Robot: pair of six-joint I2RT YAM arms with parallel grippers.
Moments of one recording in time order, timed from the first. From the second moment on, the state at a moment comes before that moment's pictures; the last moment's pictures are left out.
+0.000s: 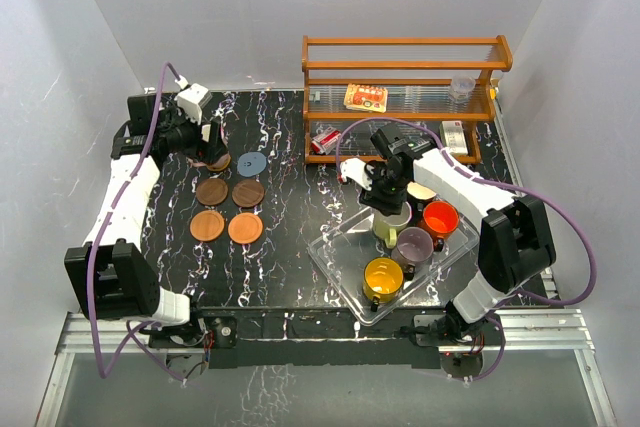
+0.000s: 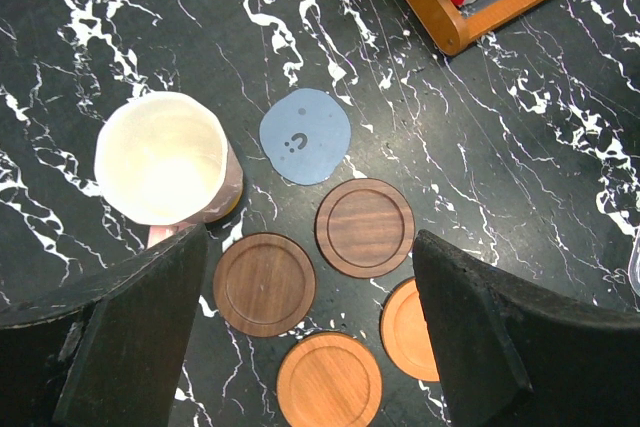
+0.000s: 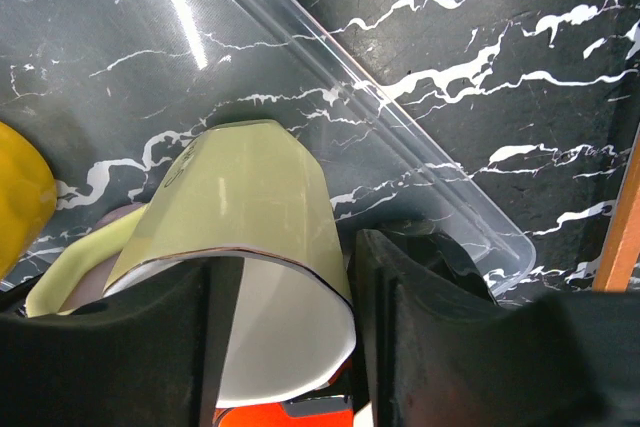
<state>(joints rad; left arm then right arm) 0.09 1.41 1.26 -0.54 0.56 0.38 0.46 1.60 1.25 -0.95 -0.23 -0.89</state>
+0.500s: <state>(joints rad) 0.06 1.41 1.22 -0.54 0.57 0.38 0.46 1.61 1.25 -0.95 -0.21 -0.87</state>
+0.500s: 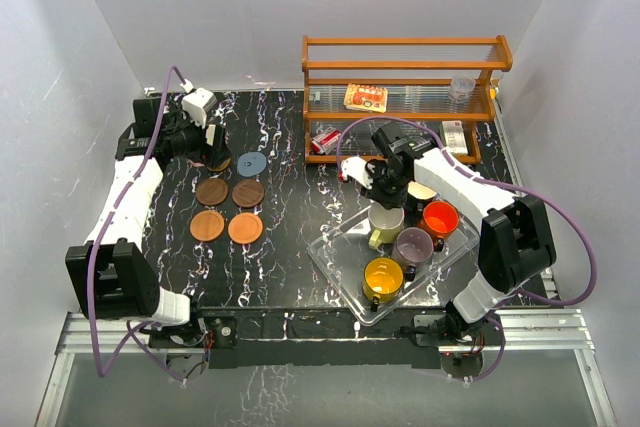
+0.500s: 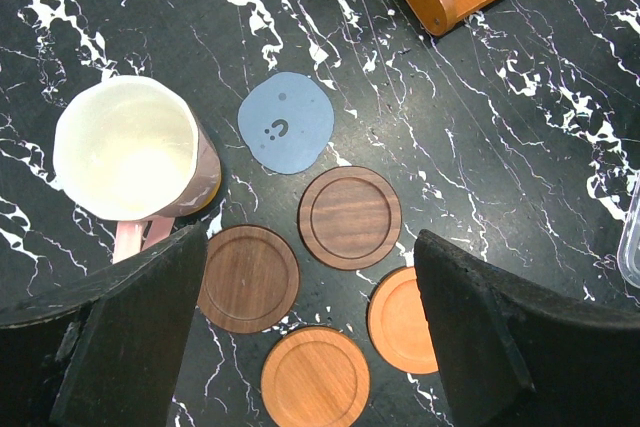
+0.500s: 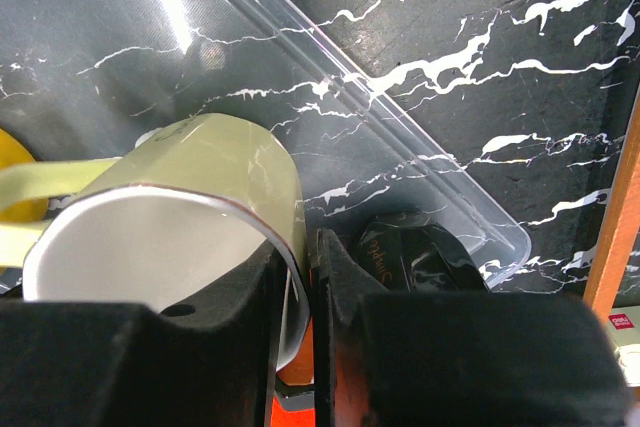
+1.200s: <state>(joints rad) -0.08 1.37 1.20 -0.53 0.47 0.25 0.47 1.61 1.40 -0.94 -0.31 -0.61</state>
